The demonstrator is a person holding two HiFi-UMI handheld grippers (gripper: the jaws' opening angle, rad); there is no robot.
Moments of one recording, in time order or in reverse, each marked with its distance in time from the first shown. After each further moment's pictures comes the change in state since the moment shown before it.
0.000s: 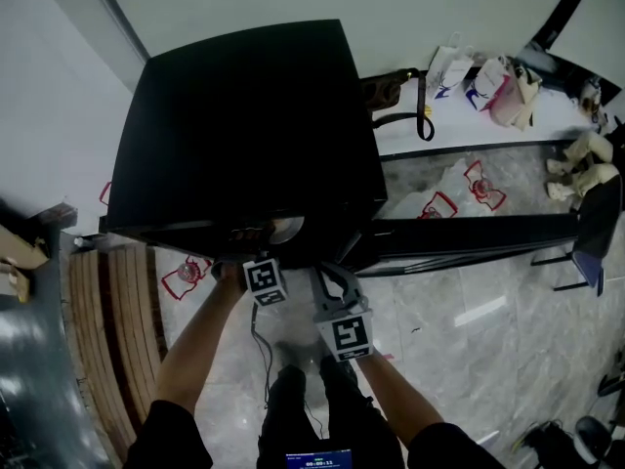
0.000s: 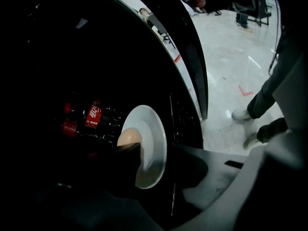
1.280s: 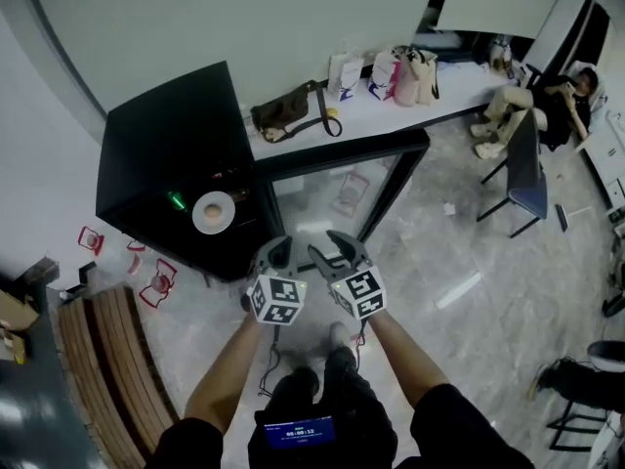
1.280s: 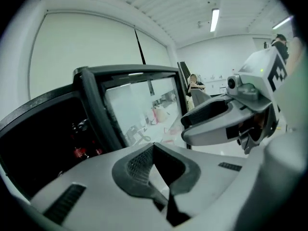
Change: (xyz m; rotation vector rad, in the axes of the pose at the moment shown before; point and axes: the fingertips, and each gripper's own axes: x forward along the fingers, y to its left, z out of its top) left arm -0.247 -0.019 0.249 -0.722 -0.538 0.063; right arm -0.217 -0.085 0.040 0.021 0.061 -0.092
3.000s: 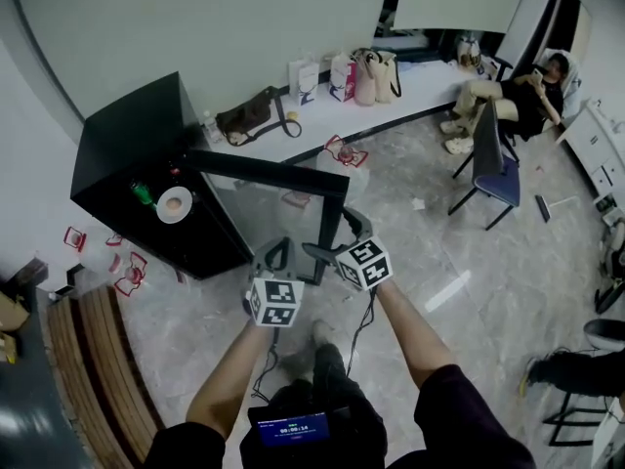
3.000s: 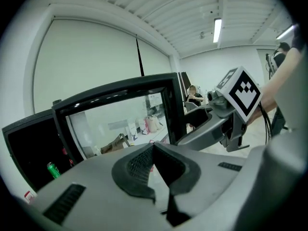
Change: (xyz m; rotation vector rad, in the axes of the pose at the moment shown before) left arm -0.042 -0.177 0.089 -0.089 -0.087 0.012; right arm -0.165 -0.103 -0.017 -0.009 0.096 0.035
